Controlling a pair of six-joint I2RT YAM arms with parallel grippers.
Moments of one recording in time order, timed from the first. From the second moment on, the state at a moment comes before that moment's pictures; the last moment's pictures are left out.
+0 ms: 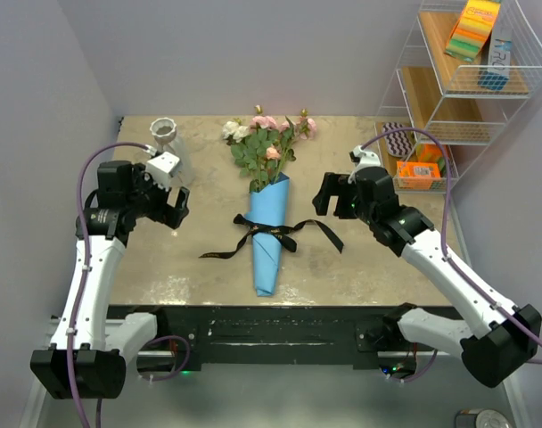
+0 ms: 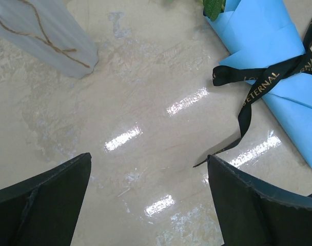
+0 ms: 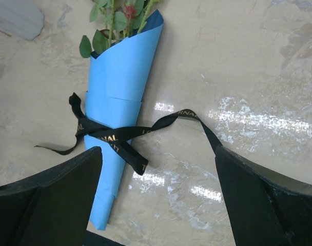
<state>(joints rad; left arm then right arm) 0.02 1.00 1.05 -0.75 0.37 0.38 0.52 1.08 0.98 -0.45 0.11 0.47</state>
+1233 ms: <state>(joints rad) -0.44 1.36 0.81 -0.55 0.34 0.57 0.57 1.36 0.98 -0.63 0.47 0.54</state>
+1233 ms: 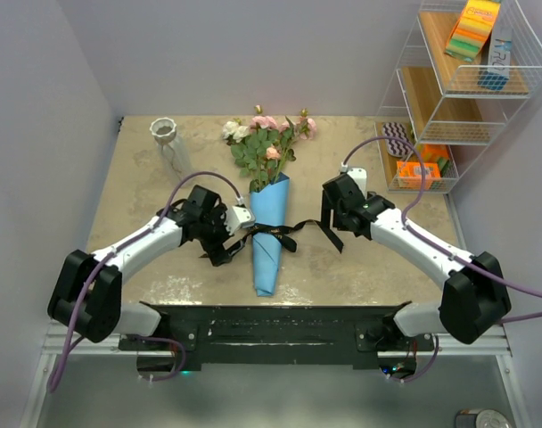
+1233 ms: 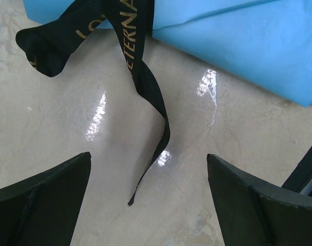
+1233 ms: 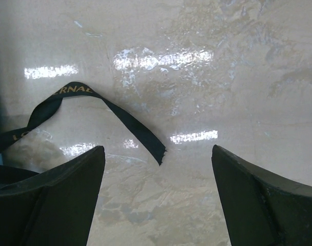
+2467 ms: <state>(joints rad) -0.56 1.39 0.71 -0.36 0.08 0.58 0.57 1.67 1.03 -0.41 0.24 1.12</state>
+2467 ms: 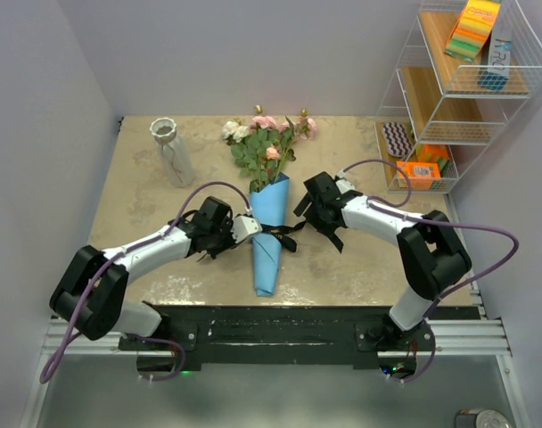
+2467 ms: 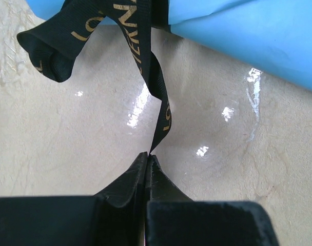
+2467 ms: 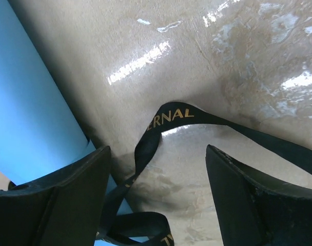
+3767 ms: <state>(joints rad) -0.40 1.25 0.90 -0.49 0.06 0.52 0.47 1.43 1.13 -0.50 0.48 1.05</state>
